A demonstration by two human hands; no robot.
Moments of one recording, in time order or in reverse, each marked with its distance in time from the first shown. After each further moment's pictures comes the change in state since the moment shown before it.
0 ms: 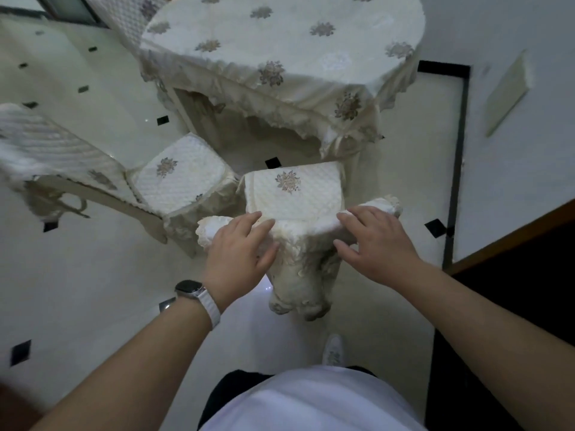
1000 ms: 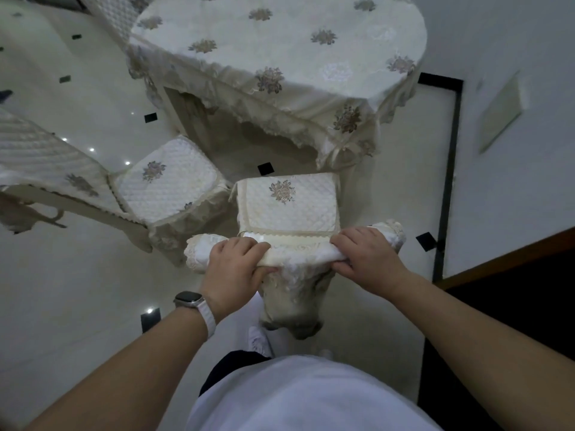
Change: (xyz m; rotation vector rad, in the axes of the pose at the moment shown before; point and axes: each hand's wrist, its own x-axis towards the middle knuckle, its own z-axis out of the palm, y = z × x) left_hand 0.031 -0.044 0.042 -0.024 -0.005 0.051; right_hand 0.061 0.024 0.035 0.012 0.155 -0.290
